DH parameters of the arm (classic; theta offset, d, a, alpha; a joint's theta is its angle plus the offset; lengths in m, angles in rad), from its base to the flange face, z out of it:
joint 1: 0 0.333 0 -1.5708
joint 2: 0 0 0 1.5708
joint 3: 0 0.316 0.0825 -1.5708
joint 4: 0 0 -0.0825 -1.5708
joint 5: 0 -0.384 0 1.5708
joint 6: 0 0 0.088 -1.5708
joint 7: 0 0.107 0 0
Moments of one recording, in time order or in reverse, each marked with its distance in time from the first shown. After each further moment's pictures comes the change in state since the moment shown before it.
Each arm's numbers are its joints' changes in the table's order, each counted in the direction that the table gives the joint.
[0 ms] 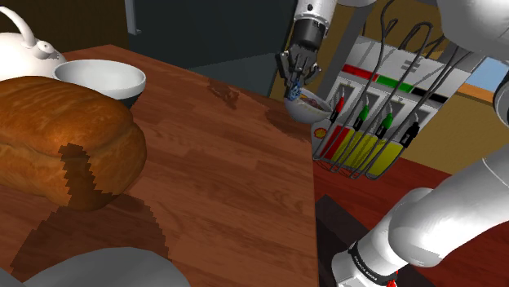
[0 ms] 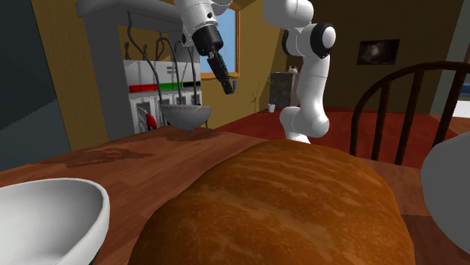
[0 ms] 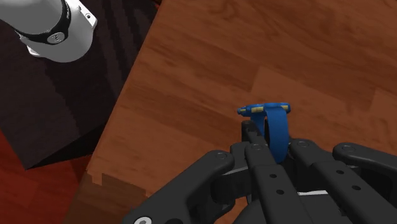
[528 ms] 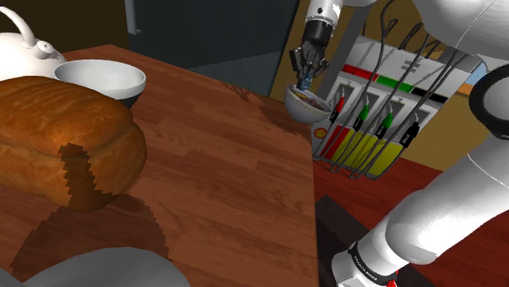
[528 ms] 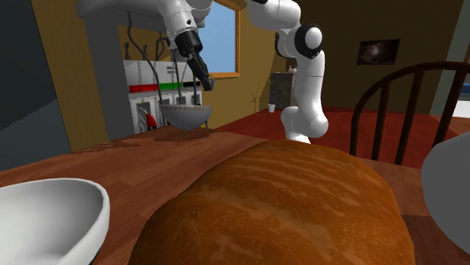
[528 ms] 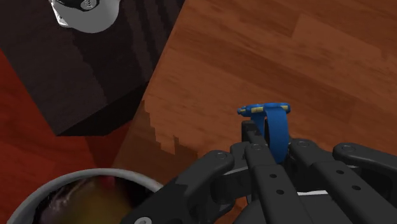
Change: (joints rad) arm -0.079 0.115 -0.106 -0.144 0.066 0.089 -0.176
